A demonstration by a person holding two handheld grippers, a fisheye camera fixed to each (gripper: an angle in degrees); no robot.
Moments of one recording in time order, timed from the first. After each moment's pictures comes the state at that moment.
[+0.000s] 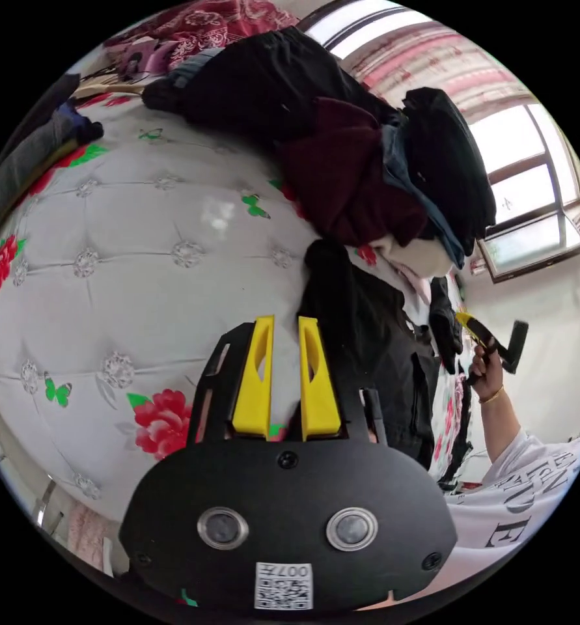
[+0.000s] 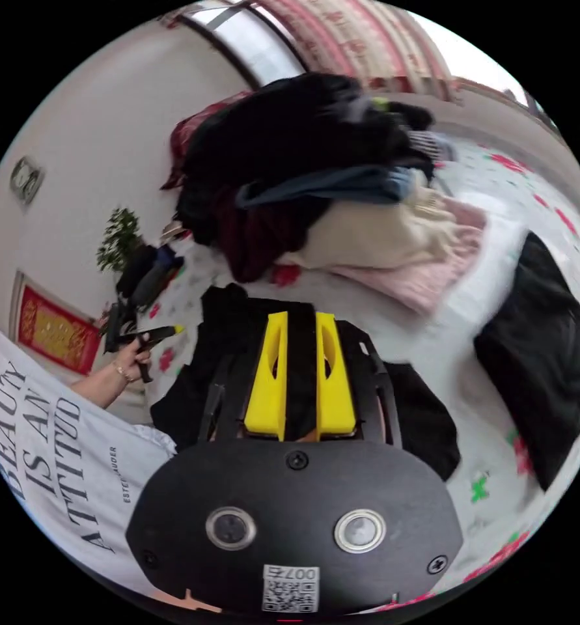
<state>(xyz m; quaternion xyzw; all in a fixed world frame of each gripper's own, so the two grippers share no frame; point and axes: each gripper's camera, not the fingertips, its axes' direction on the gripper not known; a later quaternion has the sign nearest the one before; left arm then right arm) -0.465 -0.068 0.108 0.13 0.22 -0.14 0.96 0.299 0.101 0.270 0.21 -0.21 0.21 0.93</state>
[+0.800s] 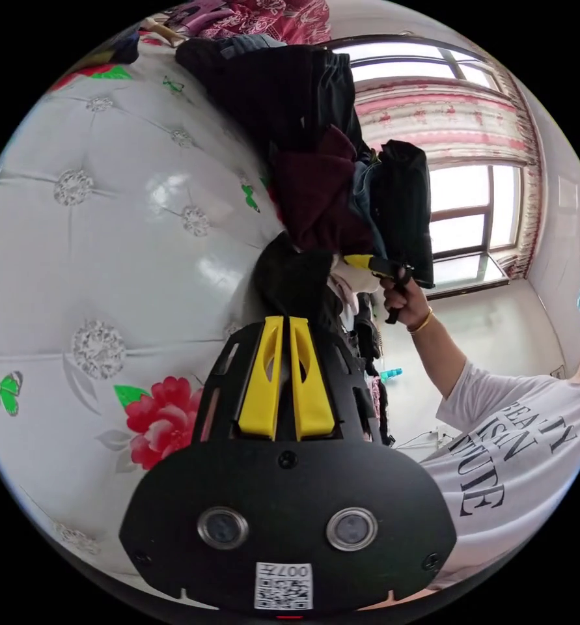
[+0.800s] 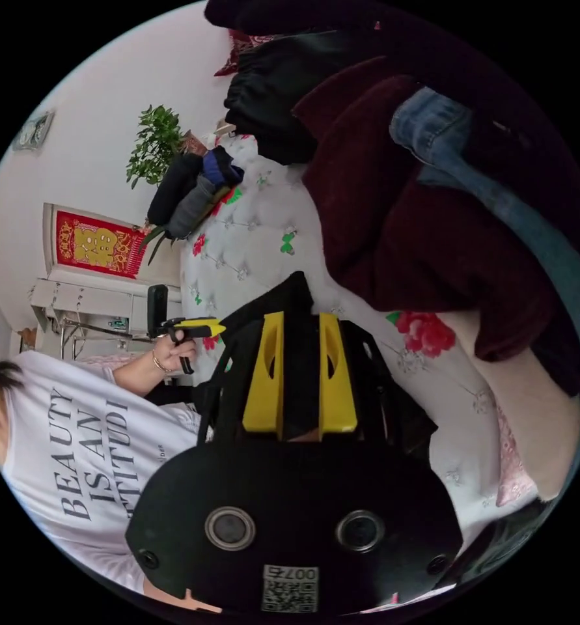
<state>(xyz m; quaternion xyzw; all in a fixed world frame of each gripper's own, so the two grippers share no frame) -0.605 -0.012 -0.011 0.18 0.42 -0.15 0.87 0.197 -0.131 0.463 0.01 -0.33 0.01 0.94</state>
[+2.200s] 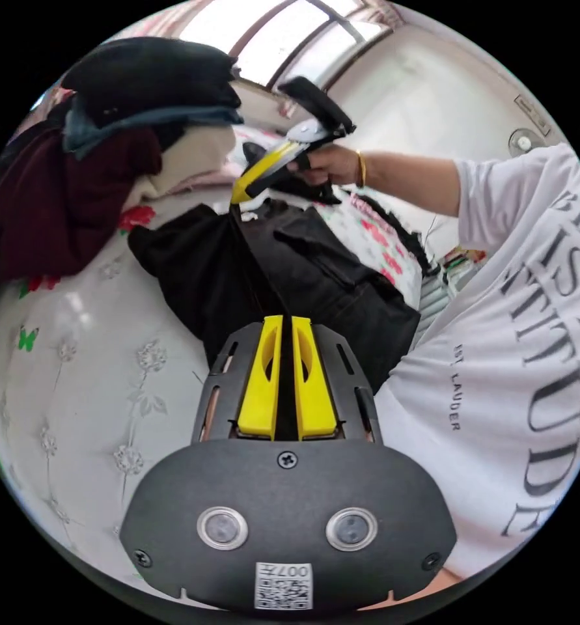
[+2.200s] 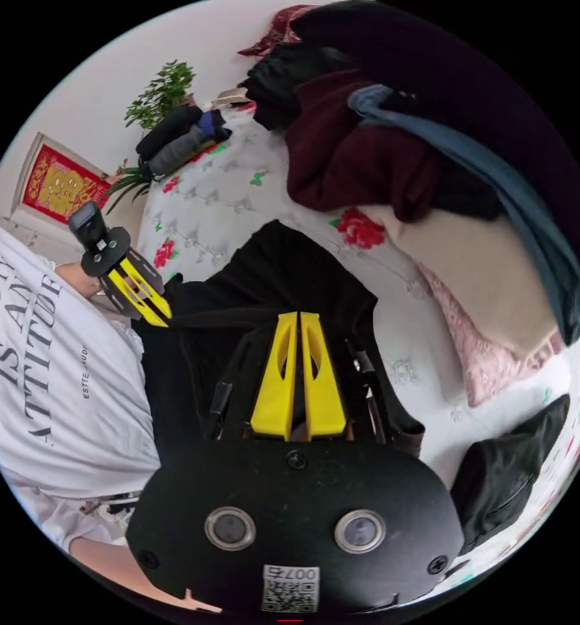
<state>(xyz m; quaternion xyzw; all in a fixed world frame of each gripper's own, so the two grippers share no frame) -0.260 0.125 -0.047 0.05 0.28 0.38 0.88 0.225 0.080 0.469 0.02 -0.18 -0.04 0.98</state>
